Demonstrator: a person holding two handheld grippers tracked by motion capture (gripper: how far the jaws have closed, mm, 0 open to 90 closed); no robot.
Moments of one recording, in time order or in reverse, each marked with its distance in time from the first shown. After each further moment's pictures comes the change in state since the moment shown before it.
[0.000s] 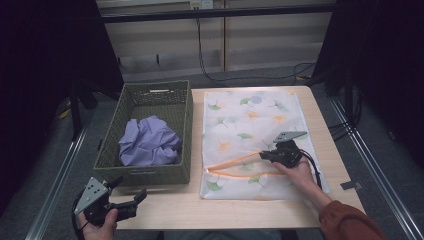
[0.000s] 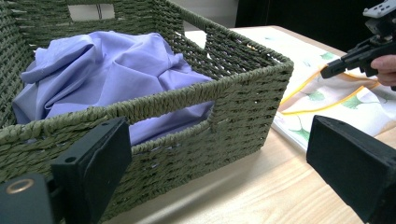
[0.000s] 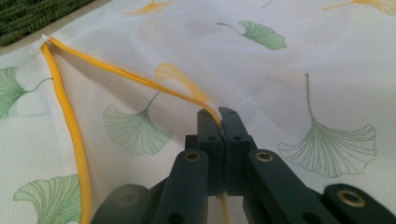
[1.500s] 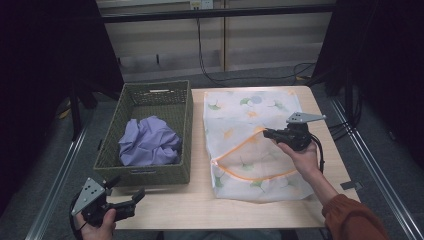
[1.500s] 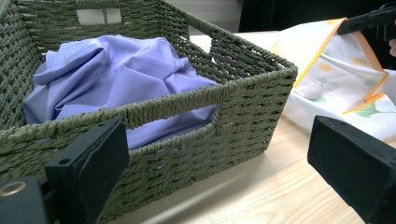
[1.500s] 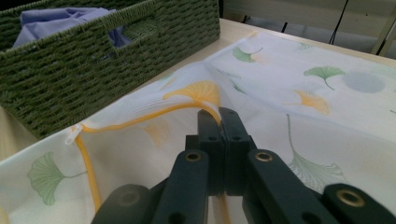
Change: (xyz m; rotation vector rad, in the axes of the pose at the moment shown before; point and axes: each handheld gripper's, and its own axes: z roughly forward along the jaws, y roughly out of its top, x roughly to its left) left arm 0.002 0.000 -0.003 -0.025 0.014 -0.017; right arm -0.006 0.049 -0.044 -0.248 -0.006 0.031
